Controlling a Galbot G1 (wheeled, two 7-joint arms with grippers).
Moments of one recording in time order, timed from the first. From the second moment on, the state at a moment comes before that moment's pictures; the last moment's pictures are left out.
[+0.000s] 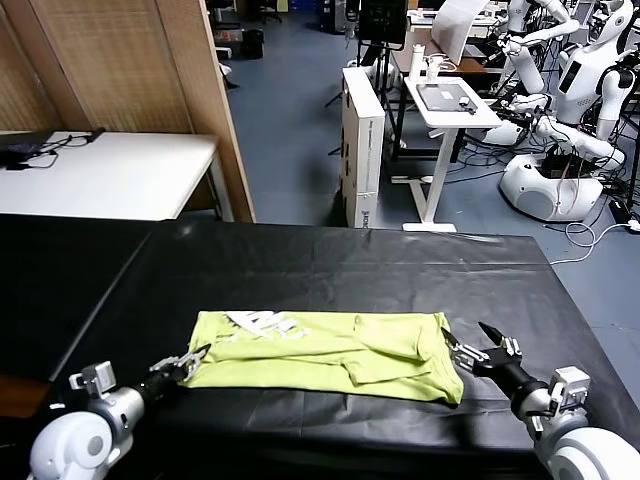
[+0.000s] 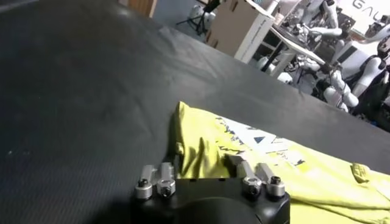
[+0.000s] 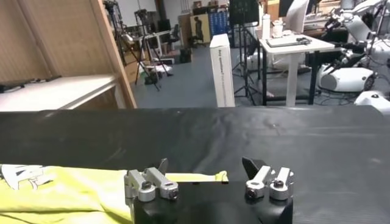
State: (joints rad) left arm 1.48 -1.11 -0.74 -1.96 -0.89 0.69 0.08; right arm -1.61 1.02 0.74 2.20 0.70 -0.43 -0.03
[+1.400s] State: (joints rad) left arm 1.48 -1.20 -0.63 -2.22 -0.79 0.71 -0.10; right arm -1.65 1.15 0.73 2.20 0.57 -0.39 -0.02
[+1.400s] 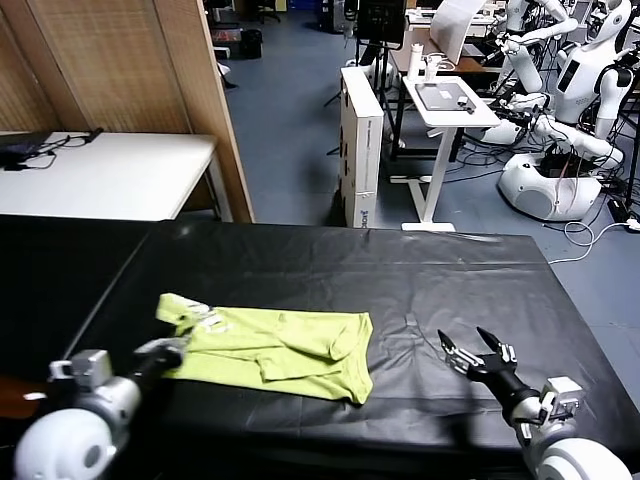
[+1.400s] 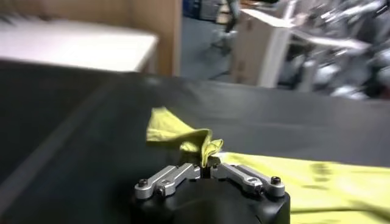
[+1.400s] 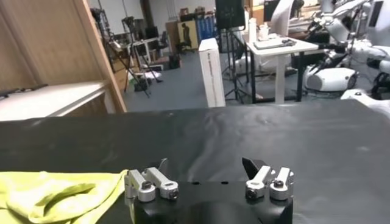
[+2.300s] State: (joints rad) left arm 1.34 -1.44 -0.26 -2.13 -0.72 0.70 -0.12; right arm -1.67 1.18 0.74 2.20 0.53 -0.38 -0.02
